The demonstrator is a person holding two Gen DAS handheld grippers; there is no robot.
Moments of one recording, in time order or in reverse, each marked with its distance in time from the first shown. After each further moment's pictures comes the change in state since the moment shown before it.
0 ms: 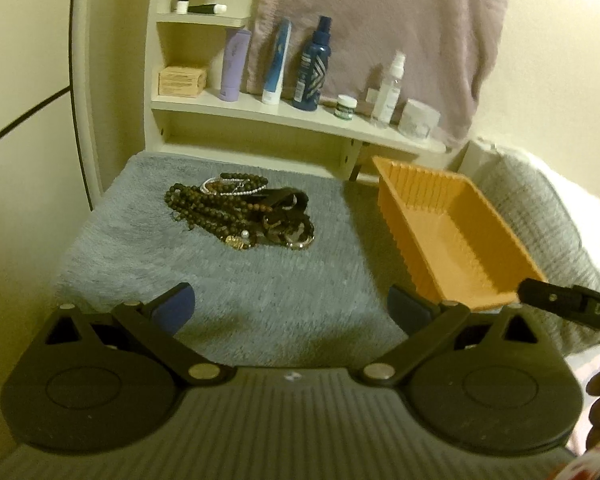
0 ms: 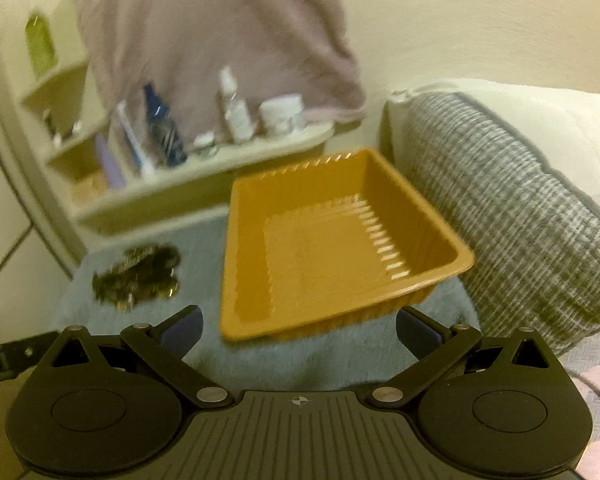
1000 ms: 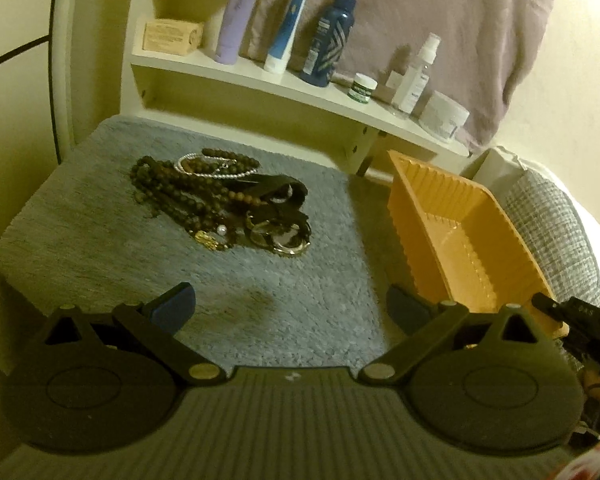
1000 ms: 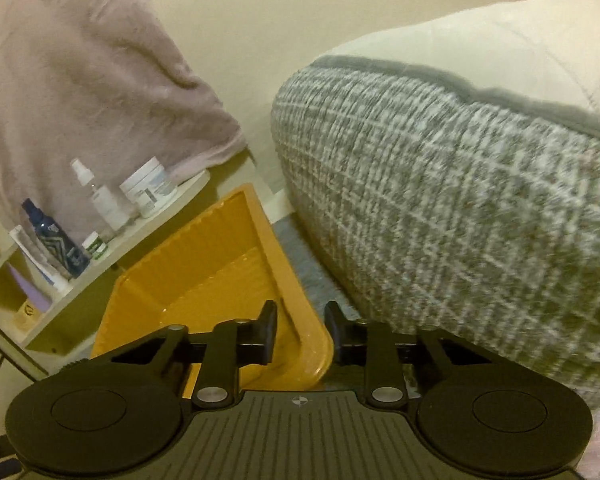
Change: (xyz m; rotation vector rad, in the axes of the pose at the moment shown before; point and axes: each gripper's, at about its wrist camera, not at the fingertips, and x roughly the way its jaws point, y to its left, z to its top) left arm 0.081 0.005 0.010 -0.097 0.054 -0.034; right arm 0.090 -0.147 0.016 0.321 -0.101 0.050
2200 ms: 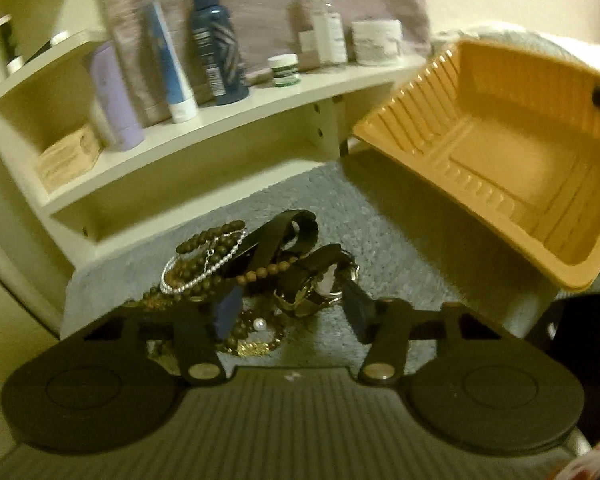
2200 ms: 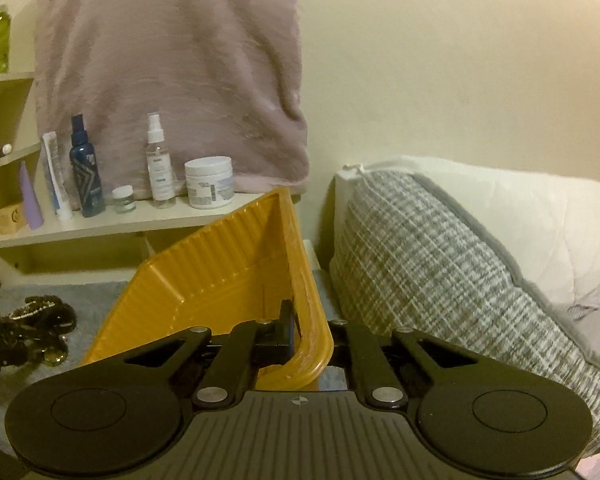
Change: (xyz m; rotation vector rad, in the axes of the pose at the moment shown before) left arm 0.065 0.000 0.023 0.676 -0.041 0.006; right arm -0.019 0.111 -0.006 -0.506 -0.107 -0.156
